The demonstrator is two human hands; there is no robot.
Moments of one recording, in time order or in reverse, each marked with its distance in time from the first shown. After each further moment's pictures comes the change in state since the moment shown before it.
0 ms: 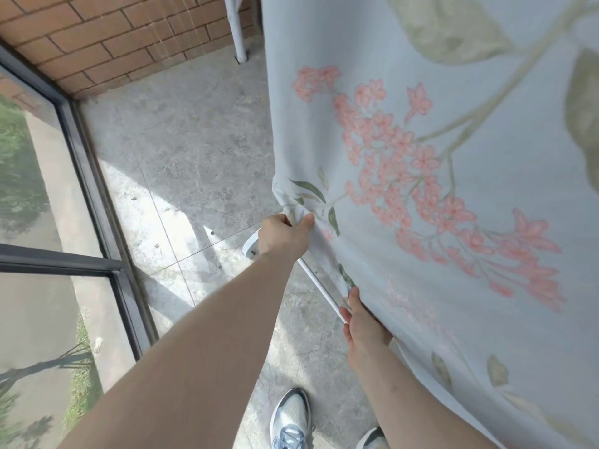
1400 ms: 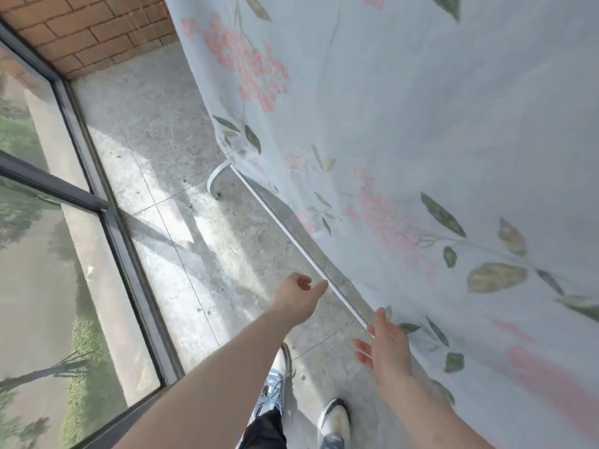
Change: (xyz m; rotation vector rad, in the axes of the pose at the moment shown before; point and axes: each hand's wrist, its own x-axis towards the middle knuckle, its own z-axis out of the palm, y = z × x) left_hand -0.364 -0.168 0.112 0.054 -0.377 -0.083; right_hand -0.078 0.082 -0.383 -0.203 -0.067 -0.077
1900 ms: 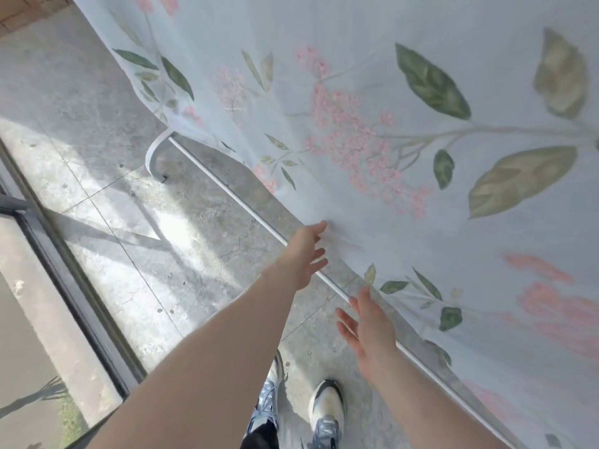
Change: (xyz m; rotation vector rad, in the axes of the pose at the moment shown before) left_hand 0.062 0.024 0.095 -0.536 -0.275 -0.176; right_hand 0.068 0.049 -0.016 0.322 -0.048 0.107
